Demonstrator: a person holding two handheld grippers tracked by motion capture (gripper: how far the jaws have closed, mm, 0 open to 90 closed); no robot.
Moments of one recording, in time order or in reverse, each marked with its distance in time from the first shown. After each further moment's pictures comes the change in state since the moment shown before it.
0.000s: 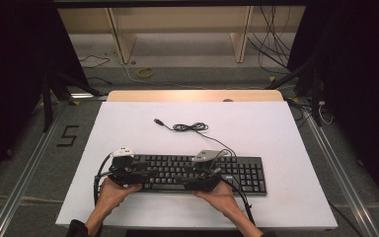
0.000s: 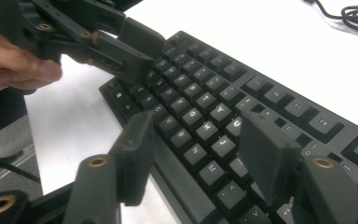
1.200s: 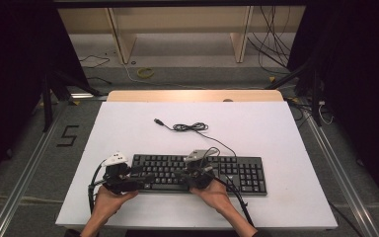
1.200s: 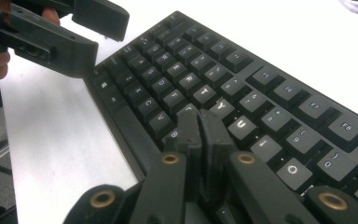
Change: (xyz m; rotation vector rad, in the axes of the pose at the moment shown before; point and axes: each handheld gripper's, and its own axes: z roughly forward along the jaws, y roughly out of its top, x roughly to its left) left arm -0.006 -0.016 -0.017 -0.066 -0.009 0.002; right arm -0.001 0.001 0.024 0.067 -0.013 -0.023
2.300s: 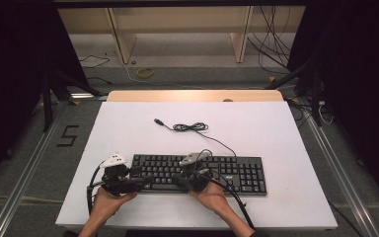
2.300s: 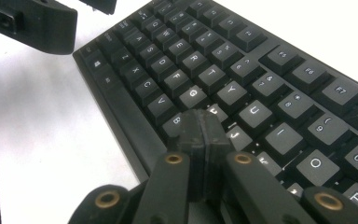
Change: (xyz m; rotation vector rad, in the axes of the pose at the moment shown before) left arm 0.001 -0.003 -0.002 0.006 -0.003 0.001; right arm 0.004 -0.005 0.013 0.060 -0.013 -0.026
